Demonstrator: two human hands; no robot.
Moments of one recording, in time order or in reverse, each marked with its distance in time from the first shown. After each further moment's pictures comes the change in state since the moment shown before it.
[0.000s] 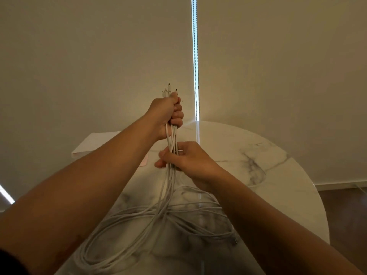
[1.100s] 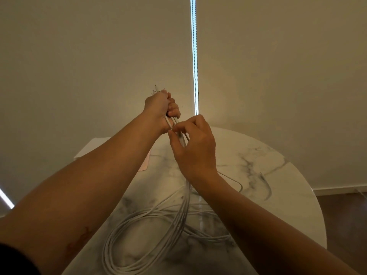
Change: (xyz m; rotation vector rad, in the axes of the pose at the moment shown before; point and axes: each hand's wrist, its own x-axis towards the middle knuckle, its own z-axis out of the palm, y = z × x) left_hand 0.016 0.021 0.003 -0.365 0.101 -0.023; right_hand 0.010 -0.015 0.013 -0.556 0.777 -0.628
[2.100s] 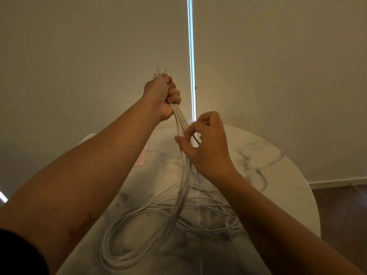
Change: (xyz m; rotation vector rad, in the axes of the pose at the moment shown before) left_hand -0.001 0.005 0.015 0.046 -0.107 0.085; right_hand 0.002 0.017 -0.041 -0.054 -0.312 0.124
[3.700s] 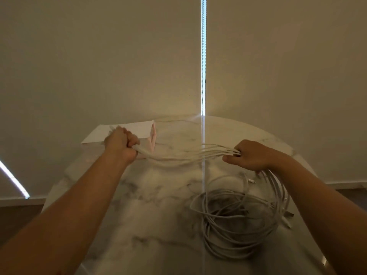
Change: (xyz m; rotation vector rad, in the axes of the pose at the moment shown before) left_hand -0.025 -0.024 -0.165 -0.223 0.493 0.062; right_hand 0.025 0.111 -0.044 -0.408 -0.772 0.186
